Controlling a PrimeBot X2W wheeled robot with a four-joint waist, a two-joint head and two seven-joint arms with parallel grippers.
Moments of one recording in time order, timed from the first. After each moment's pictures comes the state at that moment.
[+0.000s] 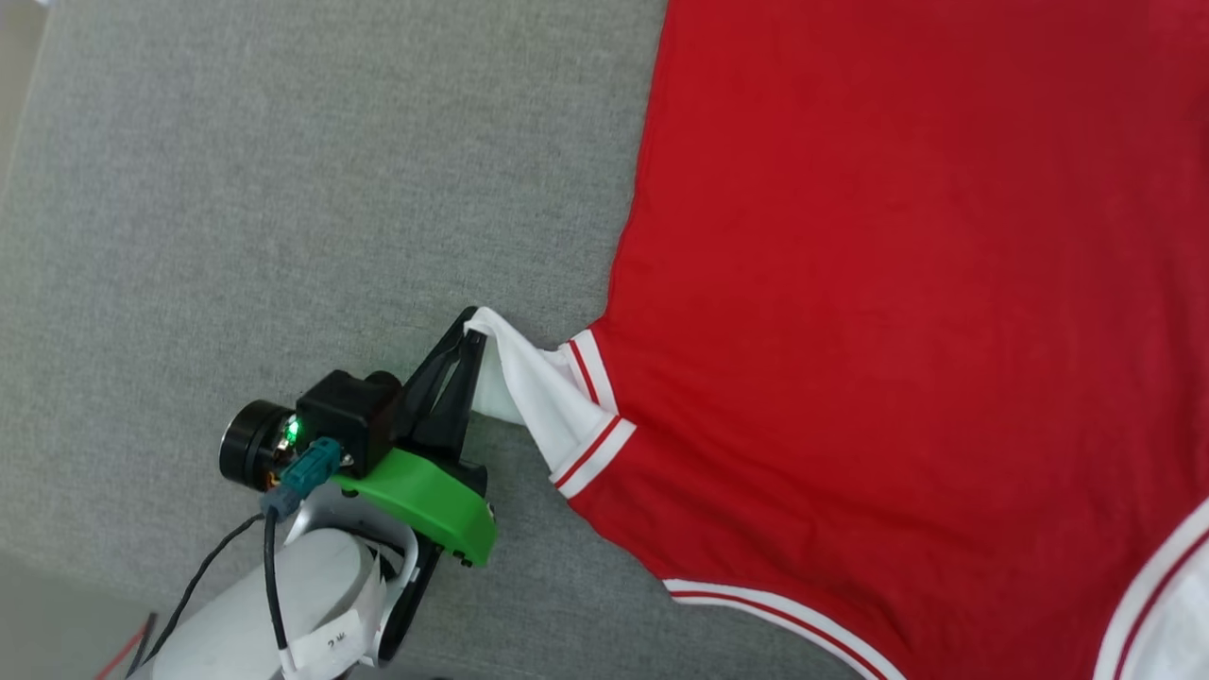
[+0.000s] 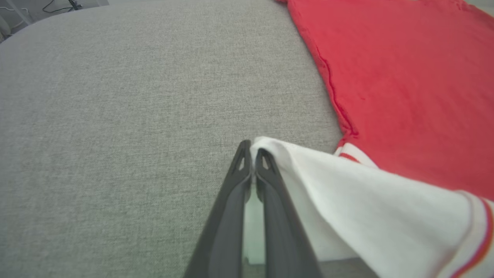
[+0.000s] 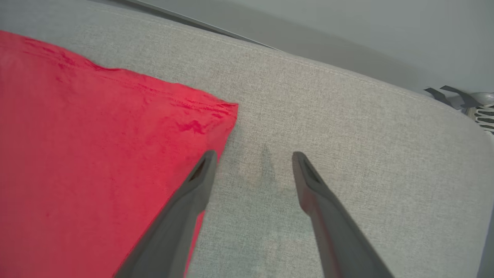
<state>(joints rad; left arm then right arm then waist) -0.45 0.59 -0.83 -0.03 -0.74 0.31 -0.26 -1.09 -0.78 0.17 0.31 0.64 0.13 1.10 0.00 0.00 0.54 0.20</state>
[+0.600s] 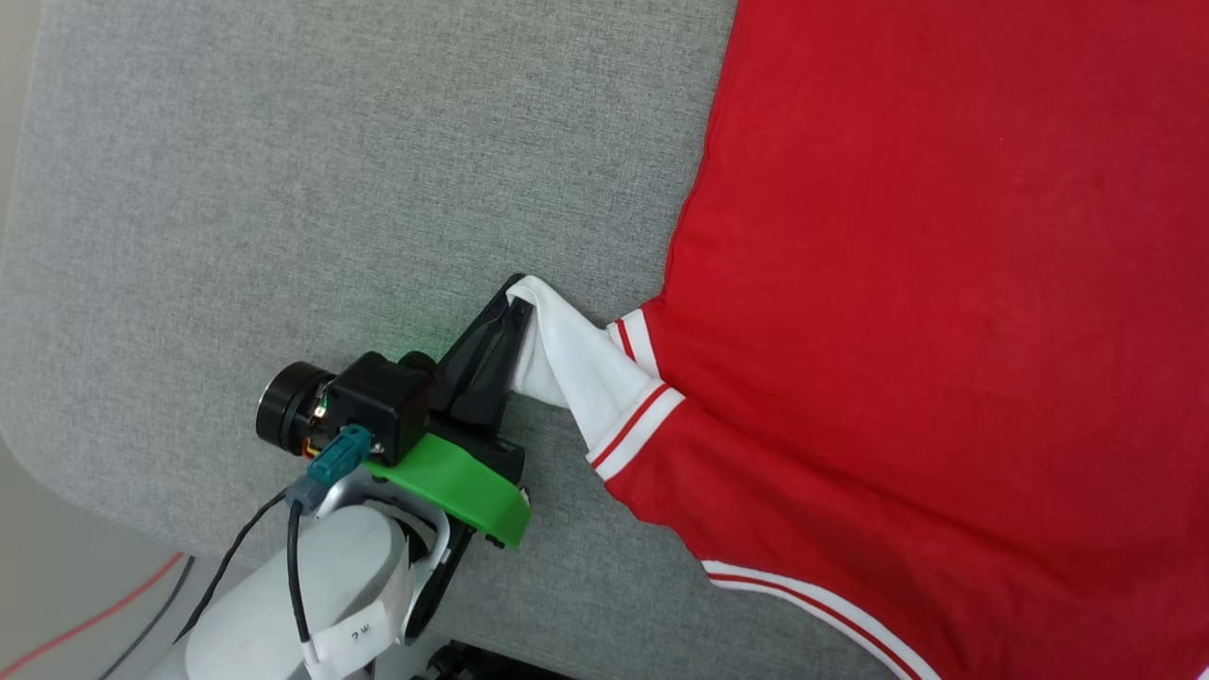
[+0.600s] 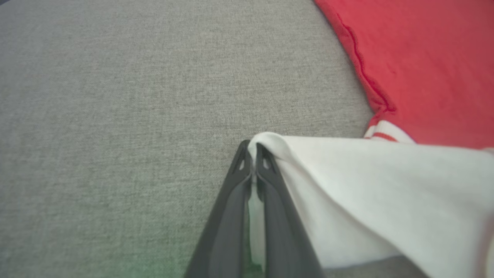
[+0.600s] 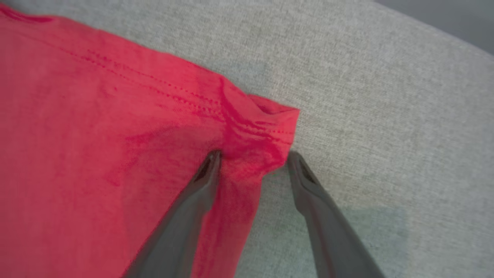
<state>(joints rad) -0.48 0.51 -0.80 -0.02 -0.66 0.24 -0.26 -1.09 -0.79 0.23 0.42 0.64 0.13 1.11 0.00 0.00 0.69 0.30</state>
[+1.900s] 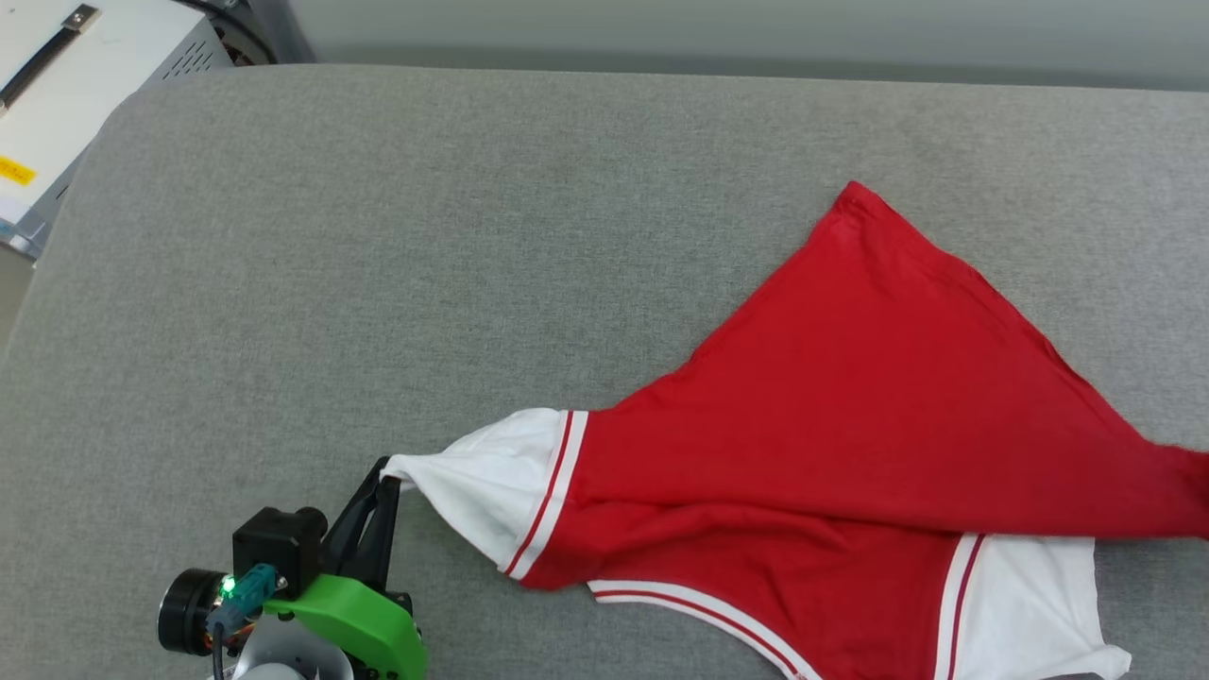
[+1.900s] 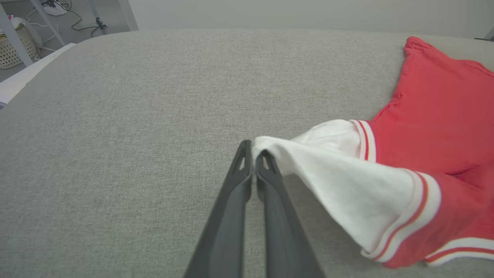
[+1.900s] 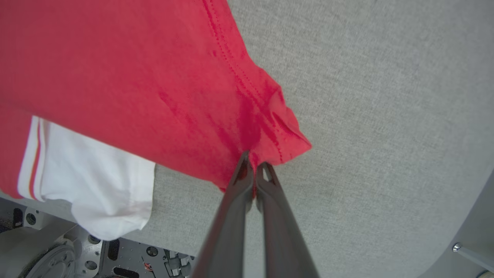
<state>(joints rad) -0.14 0.59 -0.67 0.03 -0.72 0.29 -0.26 -0.19 -0.99 0.30 0.08 0.89 0.13 0.76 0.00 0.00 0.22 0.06</state>
